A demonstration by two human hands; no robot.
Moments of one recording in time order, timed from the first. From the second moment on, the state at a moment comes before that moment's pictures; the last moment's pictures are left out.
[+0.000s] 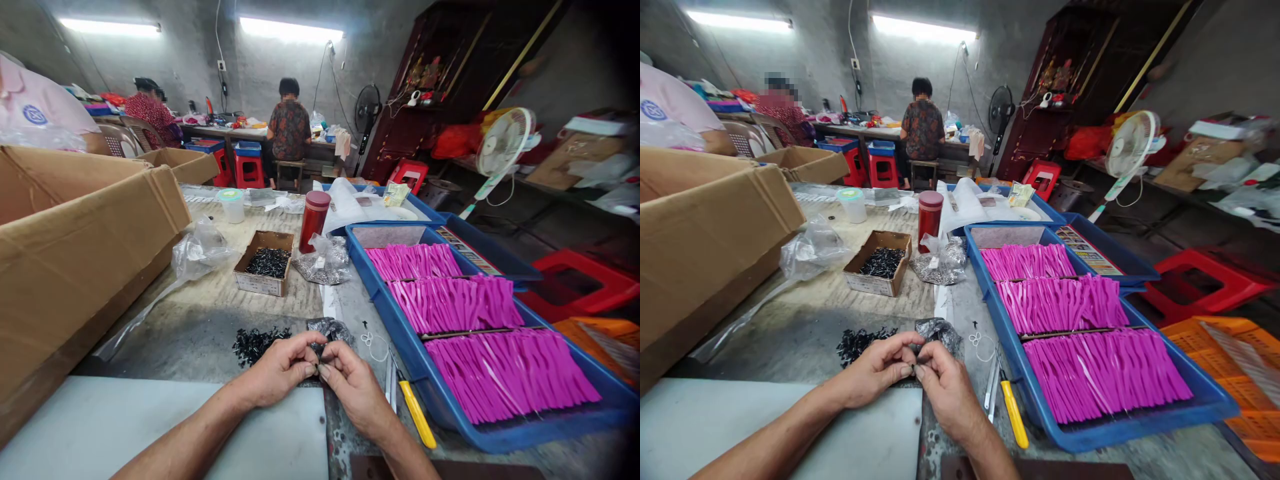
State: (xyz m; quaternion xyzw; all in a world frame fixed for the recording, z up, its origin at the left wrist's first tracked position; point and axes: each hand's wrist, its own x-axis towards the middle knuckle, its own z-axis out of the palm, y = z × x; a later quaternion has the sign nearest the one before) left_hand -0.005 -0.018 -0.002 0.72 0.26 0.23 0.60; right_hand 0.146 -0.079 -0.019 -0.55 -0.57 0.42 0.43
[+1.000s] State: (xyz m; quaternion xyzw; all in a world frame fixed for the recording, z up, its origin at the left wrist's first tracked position) left_hand -0.004 -0.016 -0.001 0.63 0.25 0.24 0.70; right_hand 0.146 -0.077 -0.026 -0.54 -0.57 0.42 0.46
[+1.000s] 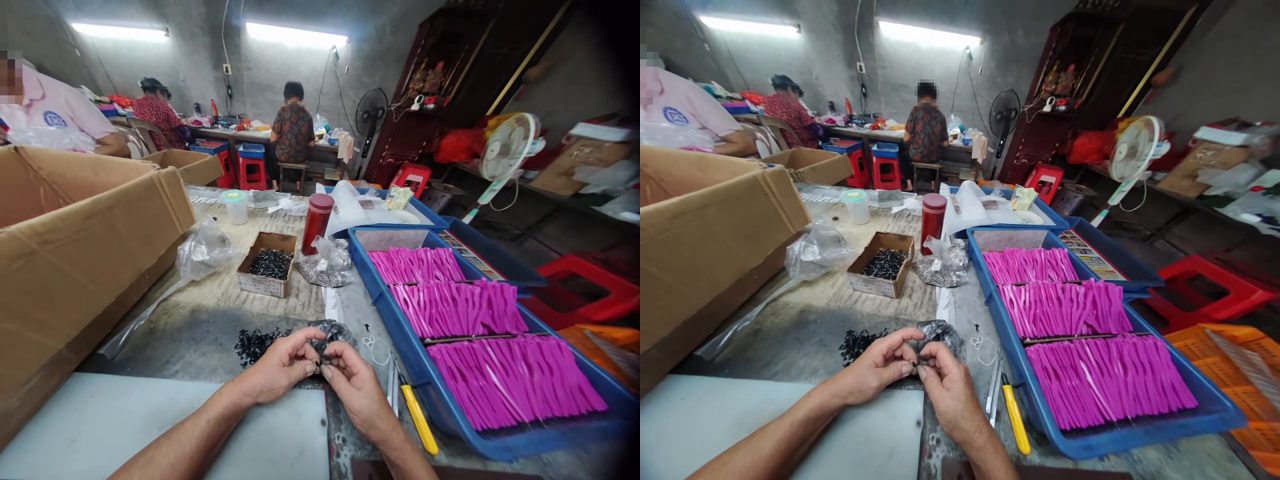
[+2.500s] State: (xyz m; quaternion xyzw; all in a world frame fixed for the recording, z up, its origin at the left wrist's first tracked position) left_hand -0.046 0.070 0.054 0.81 0.51 0.26 0.15; right_hand 0.158 -0.044 -0.011 -0.65 -0.75 0.09 0.07
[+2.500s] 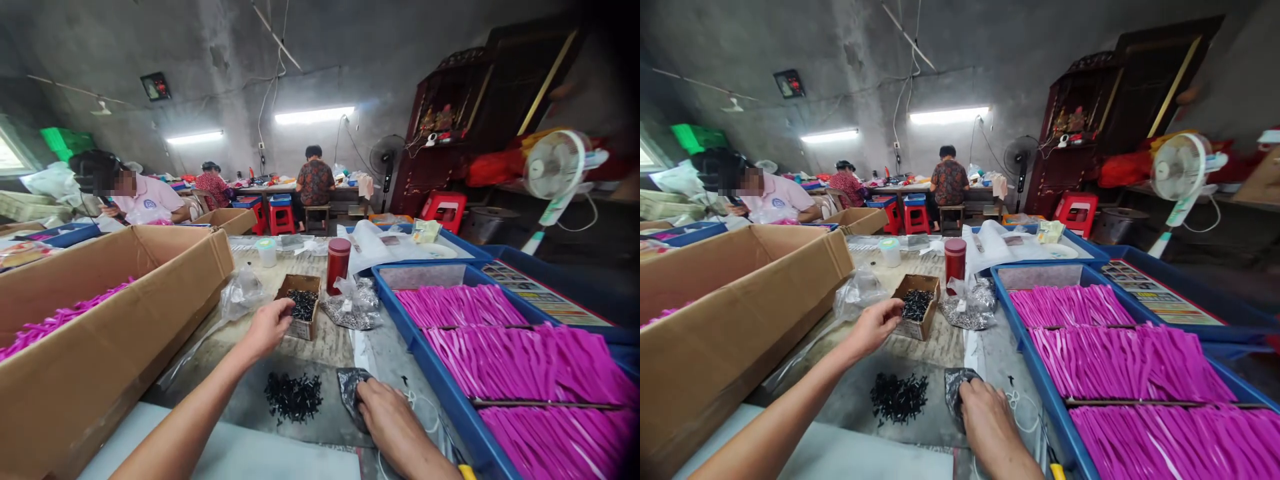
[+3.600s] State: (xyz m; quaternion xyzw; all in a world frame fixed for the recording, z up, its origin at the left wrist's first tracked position) left_hand -0.036 0.028 0.011 0.86 0.47 0.01 0.21; right_hand 0.159 -0.043 -0.014 -0.65 -0.76 0.08 0.08
